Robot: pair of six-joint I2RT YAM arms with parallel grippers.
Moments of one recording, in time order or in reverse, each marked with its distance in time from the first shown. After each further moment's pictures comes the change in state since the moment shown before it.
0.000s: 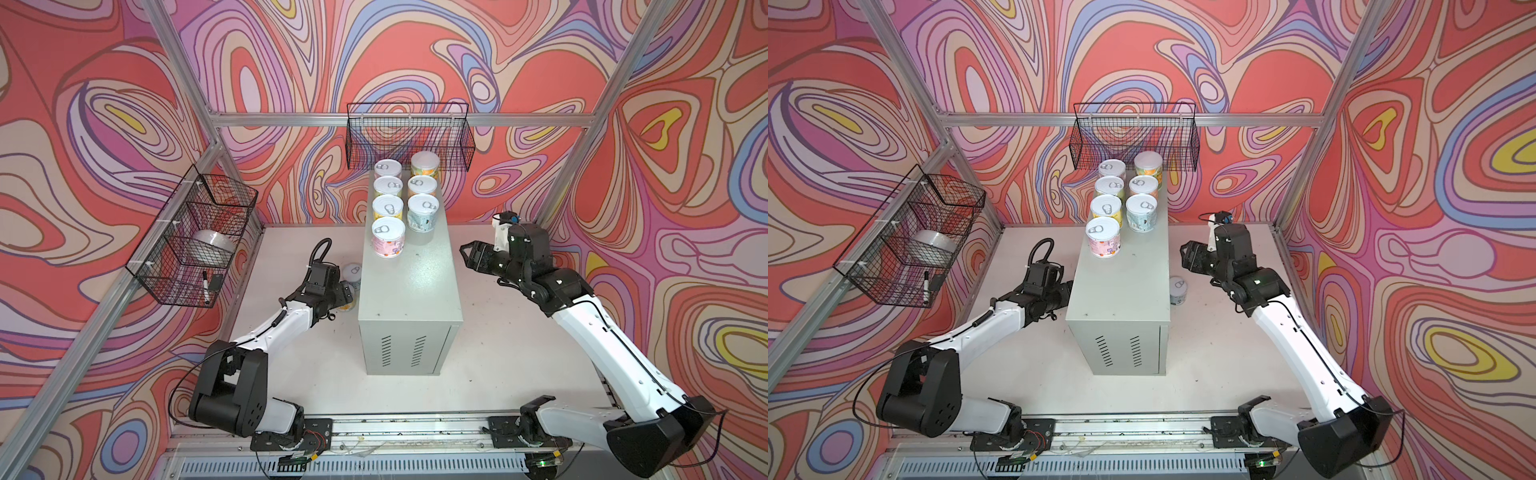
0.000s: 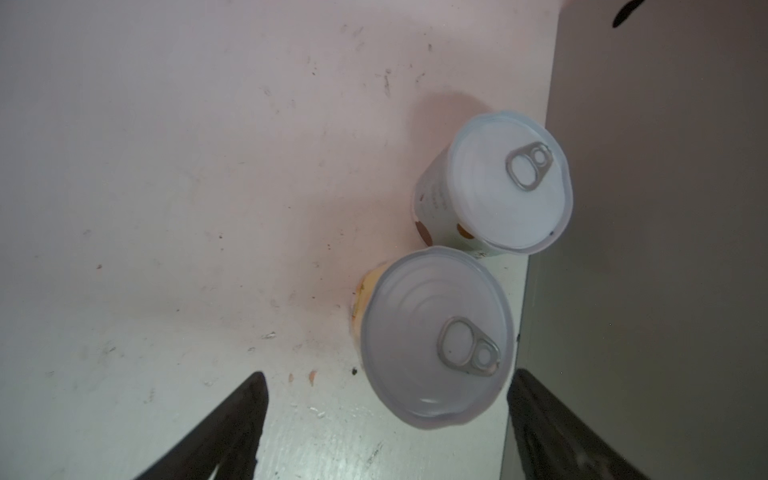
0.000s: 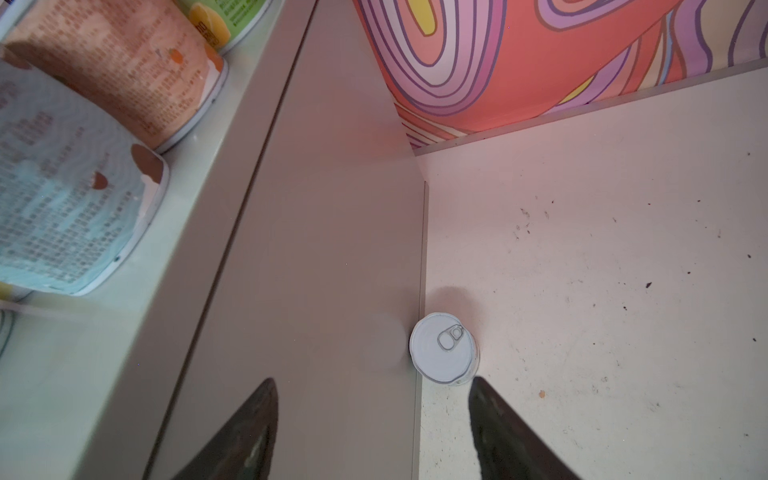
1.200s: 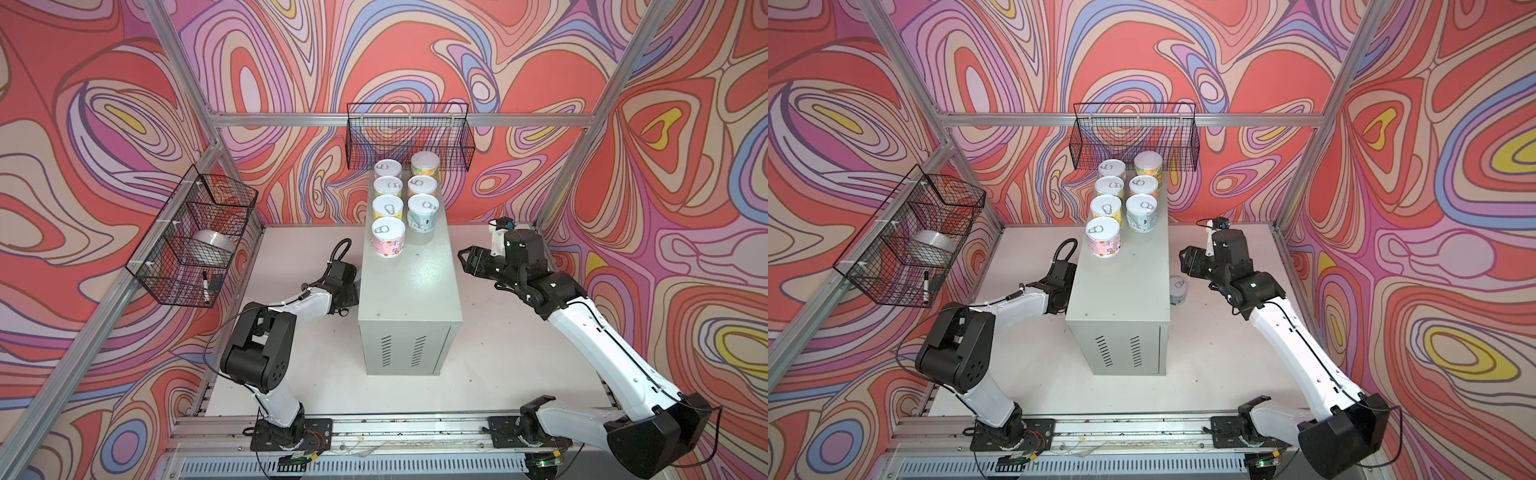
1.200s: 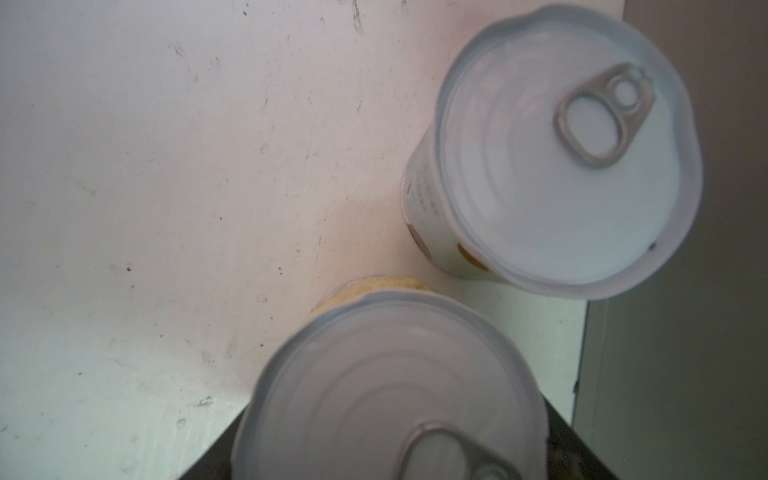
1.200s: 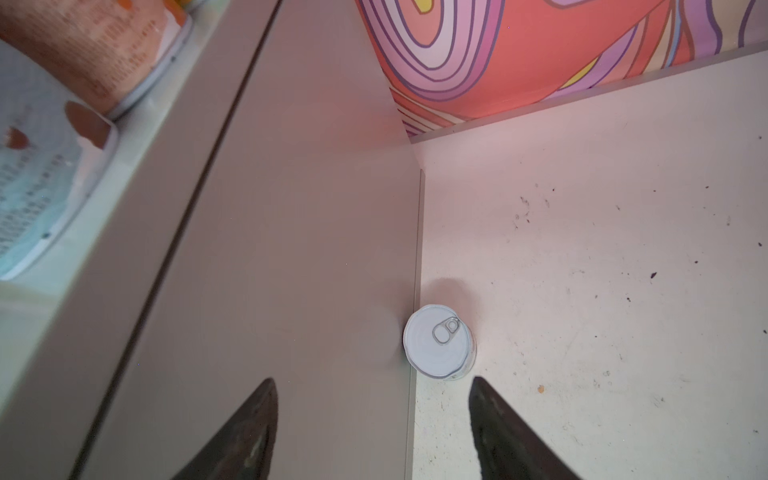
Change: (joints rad) left arm -0.054 0.251 0.123 -0.020 -0.084 0.039; right arm 0.000 -0.005 -0.082 0.051 0.000 -0.004
